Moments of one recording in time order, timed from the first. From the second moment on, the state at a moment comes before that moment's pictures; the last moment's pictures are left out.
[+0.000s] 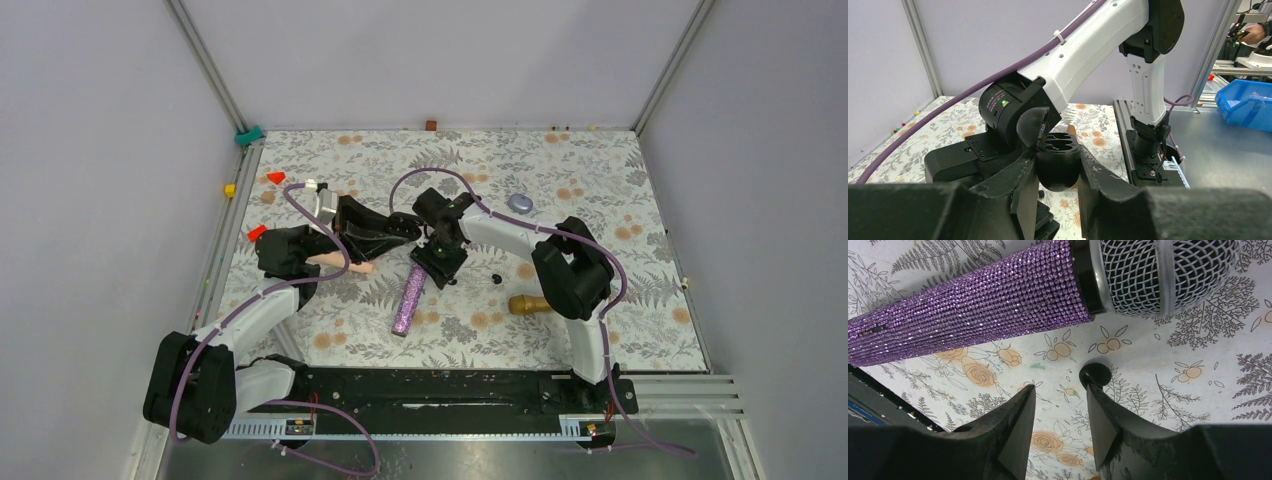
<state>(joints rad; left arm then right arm) -0.31 1.15 0.56 1.25 1.10 -0.61 0.78 2.04 1.53 -0.88 -0.20 -0.16</state>
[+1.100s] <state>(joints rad) -0.31 1.14 0.56 1.25 1.10 -0.61 0.78 2.05 1.53 -0.88 -0.14 -0.16</state>
